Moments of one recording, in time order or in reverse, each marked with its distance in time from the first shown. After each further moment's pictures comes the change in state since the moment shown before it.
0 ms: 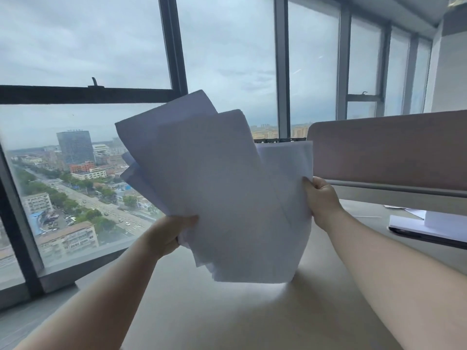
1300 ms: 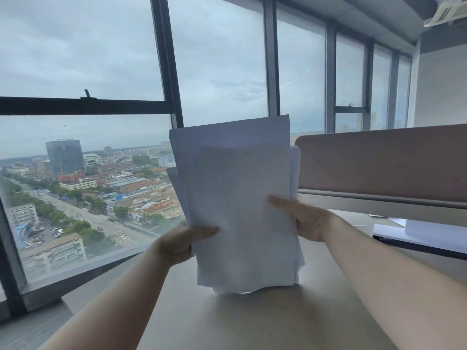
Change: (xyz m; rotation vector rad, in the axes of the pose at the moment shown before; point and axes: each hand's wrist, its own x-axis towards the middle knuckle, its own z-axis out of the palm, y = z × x) left_hand -0.009 0.010 0.048 -0.016 -0.355 -0.002; right_hand -0.019 -0.020 -0.011 0.110 -0.669 0.217
